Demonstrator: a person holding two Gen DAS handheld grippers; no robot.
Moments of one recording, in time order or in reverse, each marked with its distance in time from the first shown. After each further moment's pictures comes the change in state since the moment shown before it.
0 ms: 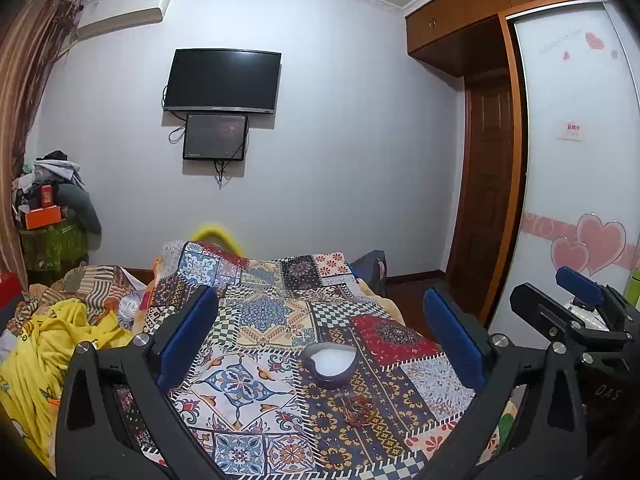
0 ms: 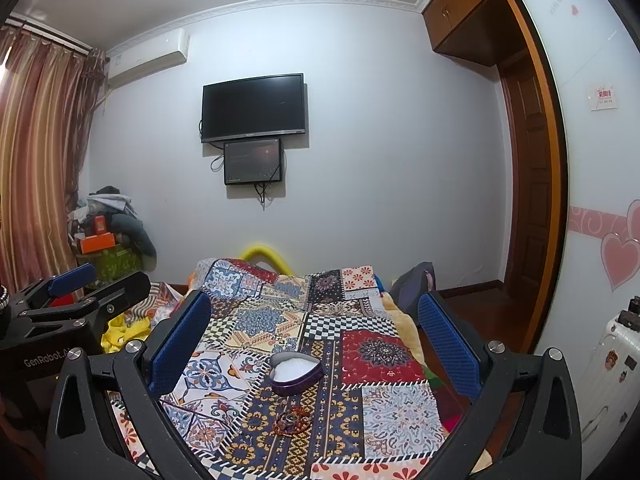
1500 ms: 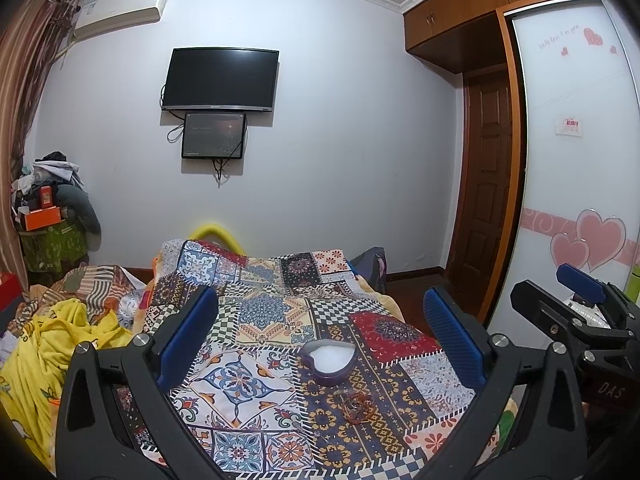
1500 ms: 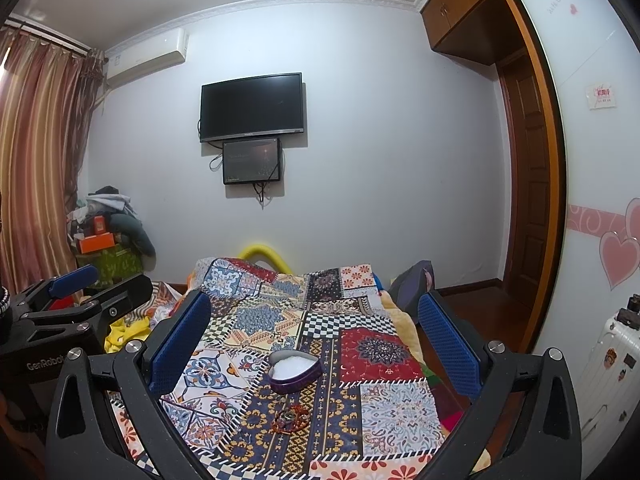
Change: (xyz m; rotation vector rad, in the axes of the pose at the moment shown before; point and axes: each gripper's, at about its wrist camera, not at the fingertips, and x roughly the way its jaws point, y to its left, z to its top) left arm 0.003 -0.002 -0.001 0.009 0.012 0.000; right arm -0.002 -0.002 0.003 0.002 0.008 -0.002
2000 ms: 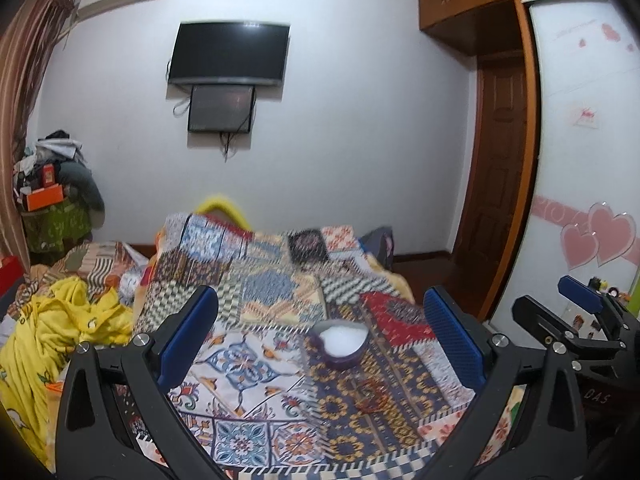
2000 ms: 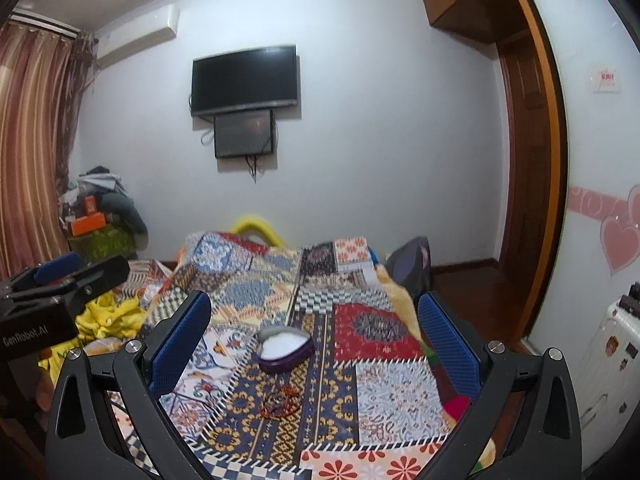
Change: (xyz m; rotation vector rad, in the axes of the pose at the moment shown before) left arm 0.039 0.019 -0.020 -0.030 0.117 0.029; right arm 0.028 -0.008 -0.019 0.005 0.112 -0.018
